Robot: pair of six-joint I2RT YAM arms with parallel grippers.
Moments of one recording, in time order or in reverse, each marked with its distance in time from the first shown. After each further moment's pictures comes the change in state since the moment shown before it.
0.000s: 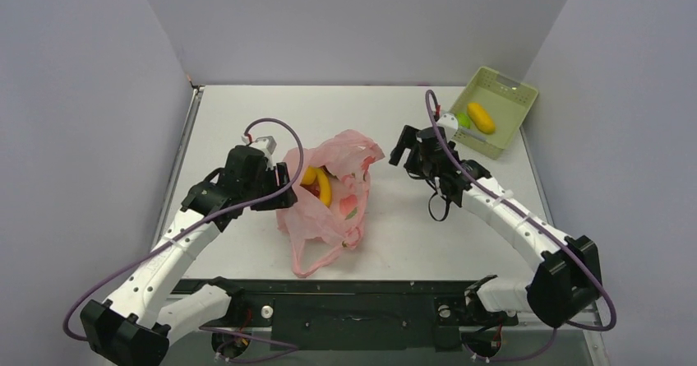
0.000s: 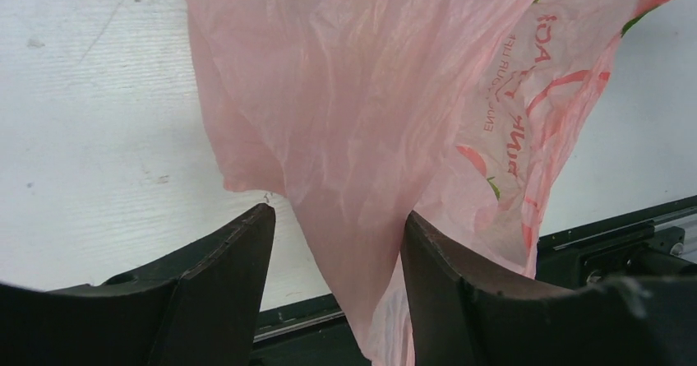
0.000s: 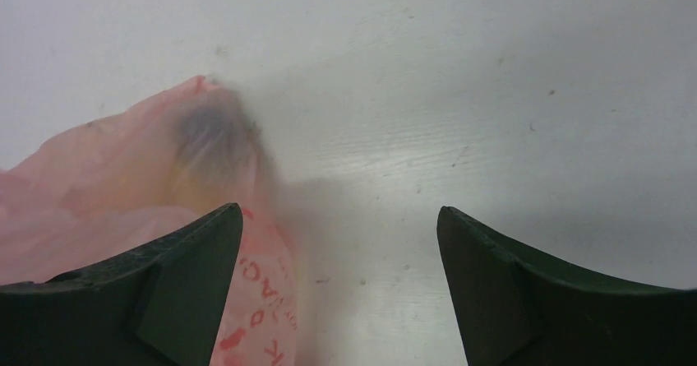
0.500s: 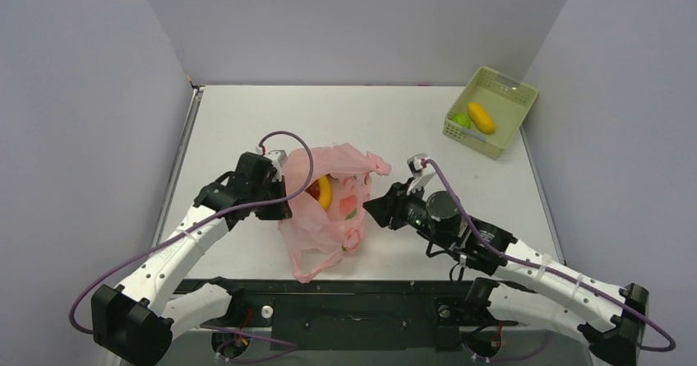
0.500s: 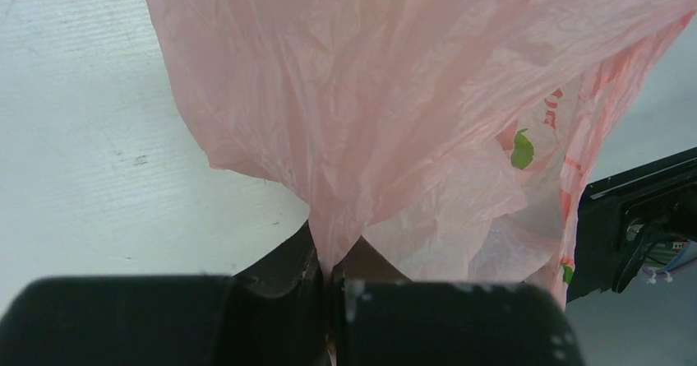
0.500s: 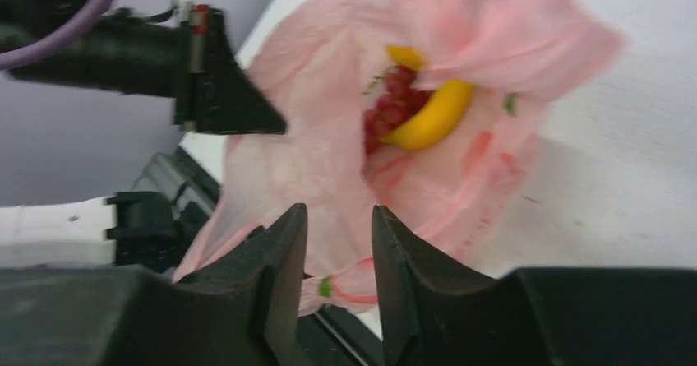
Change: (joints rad) left arm 0.012 0.061 -0.119 0.048 0.120 0.061; right arm 0.443 -0.503 -0.314 0.161 -0.155 -0.060
